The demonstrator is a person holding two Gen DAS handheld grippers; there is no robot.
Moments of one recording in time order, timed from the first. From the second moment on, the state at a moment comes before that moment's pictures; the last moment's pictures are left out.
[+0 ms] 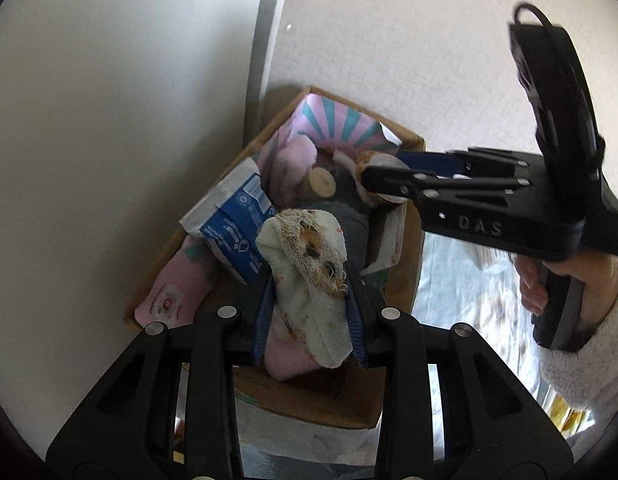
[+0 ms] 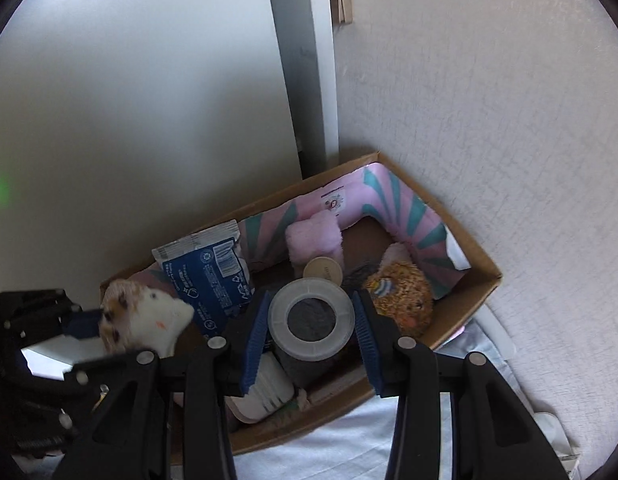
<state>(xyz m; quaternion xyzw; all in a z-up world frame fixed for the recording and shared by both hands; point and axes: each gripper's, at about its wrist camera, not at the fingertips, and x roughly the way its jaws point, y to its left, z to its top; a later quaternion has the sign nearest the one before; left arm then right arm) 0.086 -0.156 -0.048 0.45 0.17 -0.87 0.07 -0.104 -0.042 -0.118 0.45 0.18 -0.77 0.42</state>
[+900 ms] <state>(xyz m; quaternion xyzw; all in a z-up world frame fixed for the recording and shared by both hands) 0.075 -0.149 -0.054 0.47 0.17 -0.87 0.05 -0.134 0.001 -0.098 0.46 0.01 -0.81 0.36</state>
